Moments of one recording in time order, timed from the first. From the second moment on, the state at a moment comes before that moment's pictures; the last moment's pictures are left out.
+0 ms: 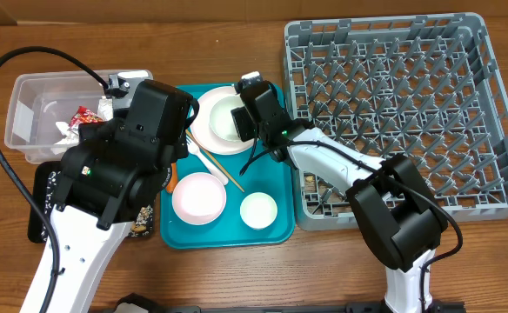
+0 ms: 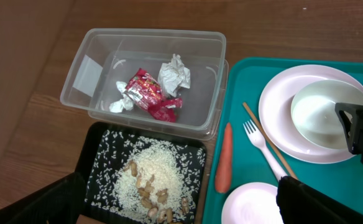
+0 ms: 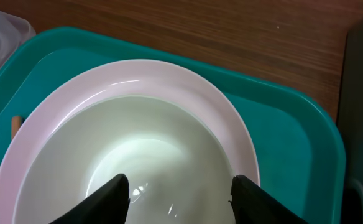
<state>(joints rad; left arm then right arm) -0.42 1.30 1.59 -1.31 -0.61 -0.45 0.62 2.06 1.36 -0.06 0.12 0.20</state>
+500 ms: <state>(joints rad) -0.42 1.30 1.59 -1.31 -0.61 -0.45 0.62 2.08 1.36 -0.07 0.17 0.20</state>
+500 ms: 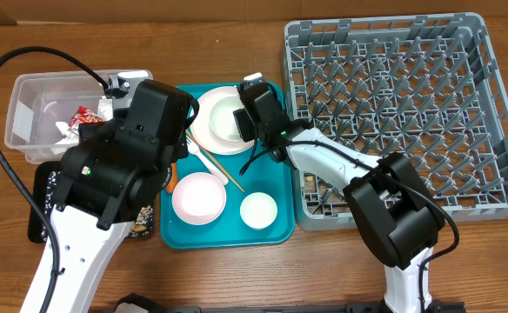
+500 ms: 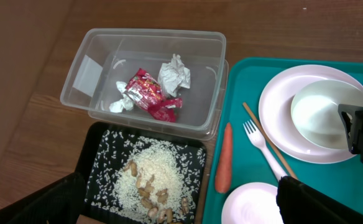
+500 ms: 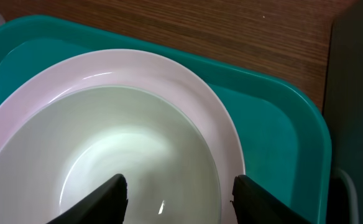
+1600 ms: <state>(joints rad) -0.42 1.30 1.59 -1.31 -0.61 -0.45 0.62 2.08 1.36 -0.10 0.16 0.20</state>
